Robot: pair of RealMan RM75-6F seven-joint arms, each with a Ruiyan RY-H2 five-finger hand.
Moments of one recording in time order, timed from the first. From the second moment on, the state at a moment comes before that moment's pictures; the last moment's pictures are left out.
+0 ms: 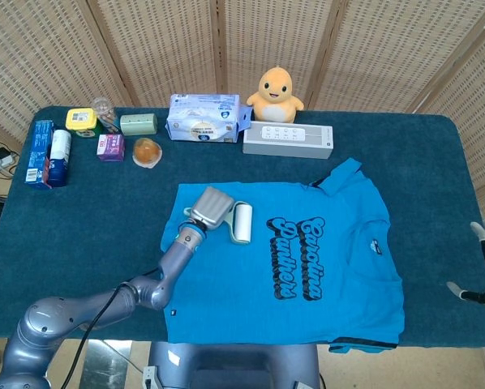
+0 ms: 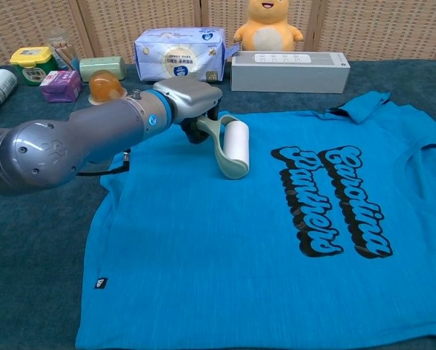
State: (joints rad) left arm -1.12 -1.93 -0.26 -0.94 0.89 0.75 0.64; right arm 0.08 -1.00 0.14 -1.66 -1.29 1.37 0.07
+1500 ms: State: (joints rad) left arm -1.30 -2.03 -0.32 -0.88 0.57 0.69 0.91; right arm 0.08 -0.99 0.13 -1.67 -1.29 1.37 0.08
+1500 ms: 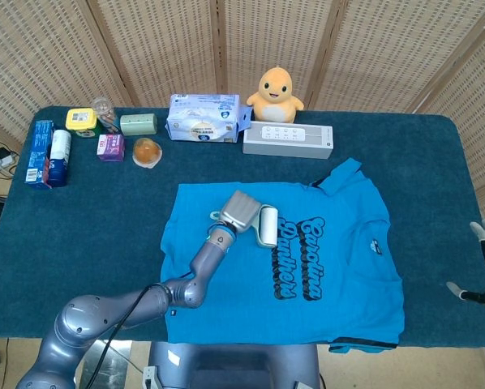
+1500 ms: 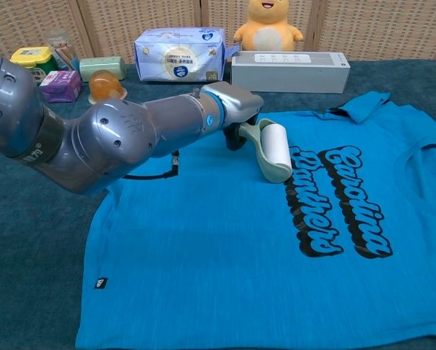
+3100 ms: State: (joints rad) left arm -1.03 -1.66 -0.09 -1.19 0.64 0.83 0.78; right arm 0.08 -1.00 0.12 -1.68 -1.31 1.37 0.04
